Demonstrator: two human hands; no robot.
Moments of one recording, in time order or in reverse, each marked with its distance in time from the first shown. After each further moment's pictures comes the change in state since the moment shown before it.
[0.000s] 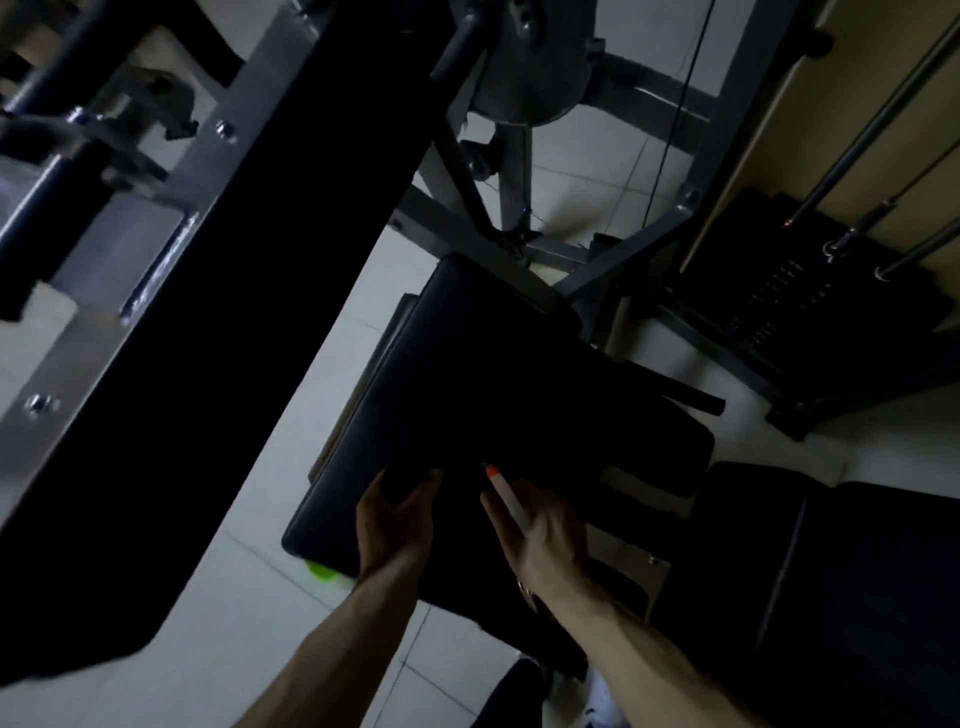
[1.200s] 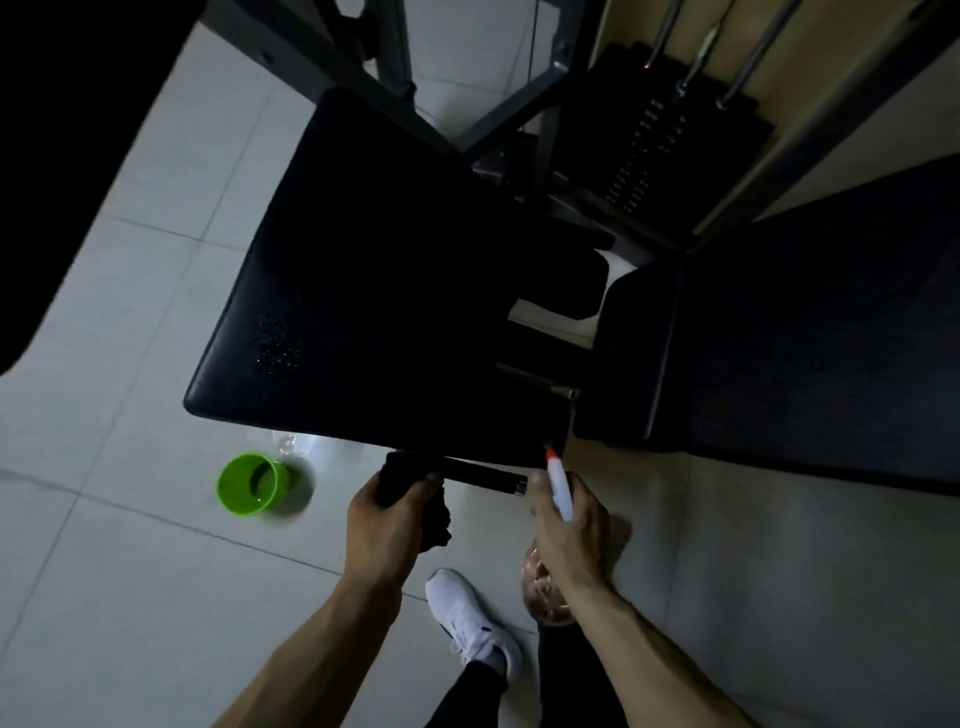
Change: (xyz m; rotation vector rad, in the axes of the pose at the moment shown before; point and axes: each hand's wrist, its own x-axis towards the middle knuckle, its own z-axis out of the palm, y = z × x) left_hand -0.121 -0.181 -0.055 0.025 -0.399 -0.060; right_hand -0.247 0.077 0.001 0.129 0.265 0.633
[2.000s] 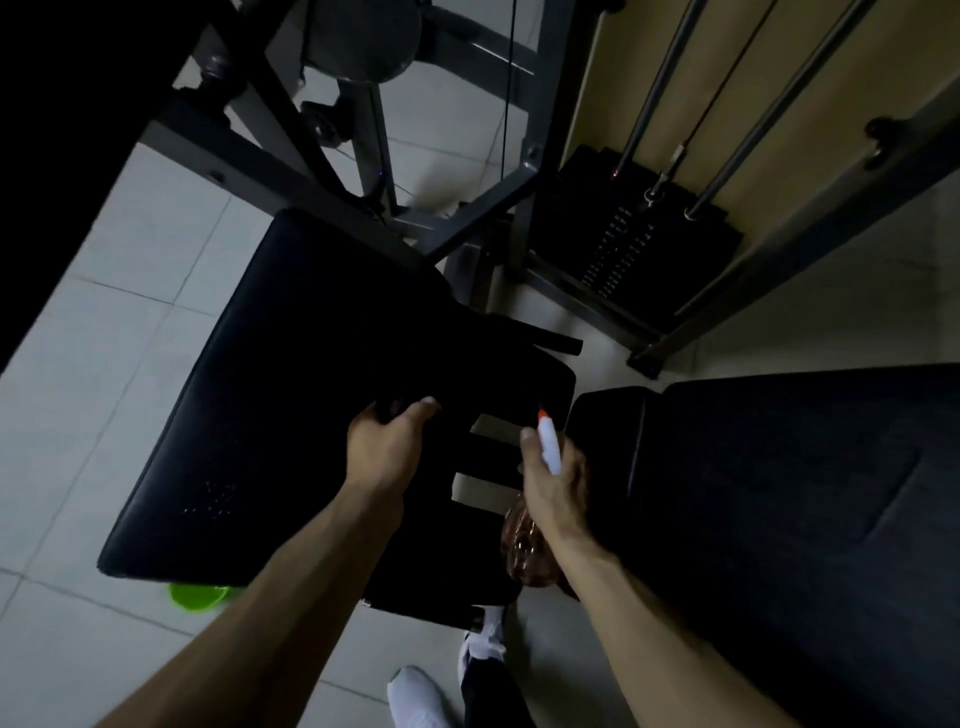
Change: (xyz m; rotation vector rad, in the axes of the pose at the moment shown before) left_hand 0.135 0.190 0.115 -0.101 0.052 0.003; right_hand 0.200 -0.133 -0.038 0.115 -0.090 0.033
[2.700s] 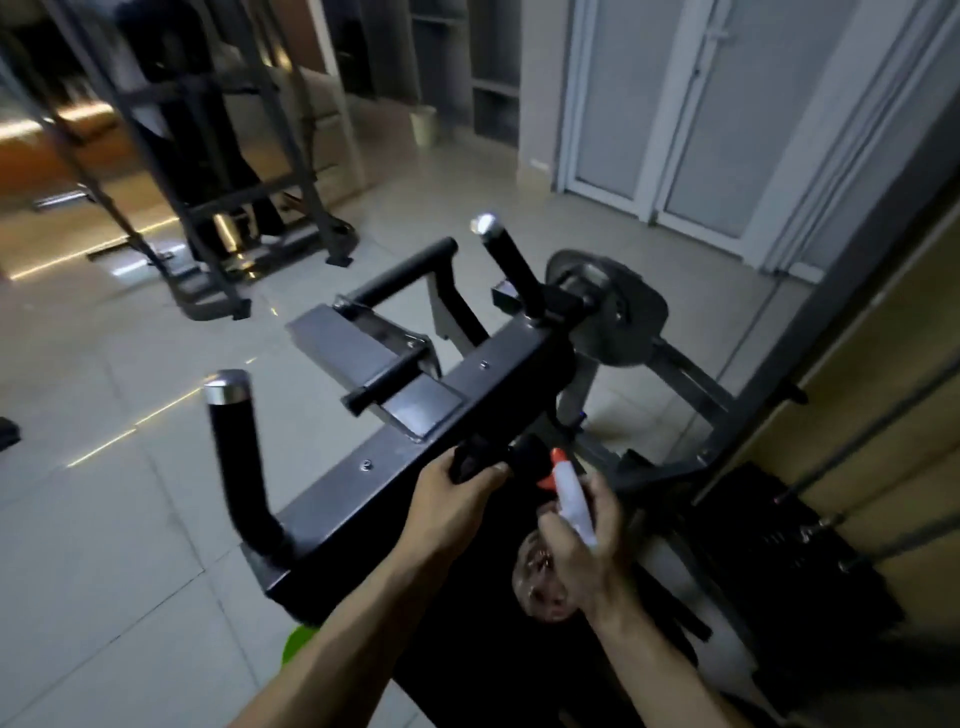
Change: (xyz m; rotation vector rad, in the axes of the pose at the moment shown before) left_hand -0.147 0.214 -0.164 -0.135 0.196 0.387; right_hand -0.151 -0.322 0.020 0.087 -0.431 -0.614
